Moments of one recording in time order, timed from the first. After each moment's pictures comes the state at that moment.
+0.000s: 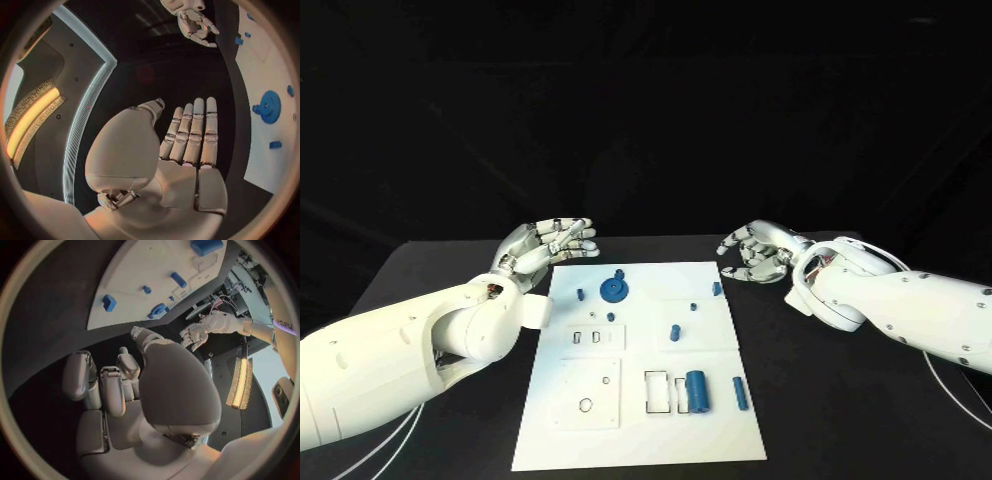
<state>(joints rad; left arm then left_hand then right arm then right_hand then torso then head) 1.11 -0.88 0.04 1.49 -0.03 -0.27 0.52 1.40 -0.12 0.40 0.28 0.09 0.82 0.21 0.27 0.20 1.01 0.18 0.11 0.08 0.90 0.14 0.46 0.39 0.16 0.81 0.24 0.46 0.21 1.26 -0.83 -0.10 1.35 -1.18 -0.35 0.03 1.44 -0.24 0.37 0.22 0.28 0.87 0.17 0.15 0.41 1.25 0.08 1.20 1.17 1.47 0.00 1.50 1.31 0.08 1.36 0.12 1.25 1.30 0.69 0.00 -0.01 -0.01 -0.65</state>
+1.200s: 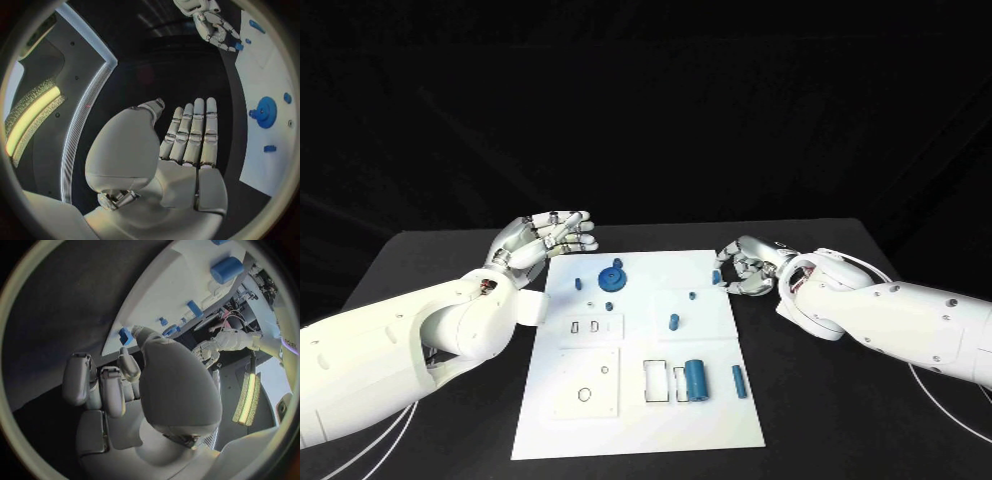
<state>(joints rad) 1.11 -0.90 0.04 1.54 -0.03 -0.27 0.51 1.40 -0.12 0.41 0.28 0.09 0.82 0.21 0.27 0.20 1.01 0.18 0.11 0.08 0.90 0.14 0.46 0.39 0.16 0.81 0.24 0.46 0.21 1.19 -0.79 -0.10 1.33 -1.30 -0.36 -0.09 1.44 -0.26 0.34 0.23 0.28 0.87 0.17 0.15 0.41 1.27 0.08 1.22 1.19 1.47 0.00 1.51 1.31 0.08 1.38 0.11 1.28 1.31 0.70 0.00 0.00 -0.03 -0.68</state>
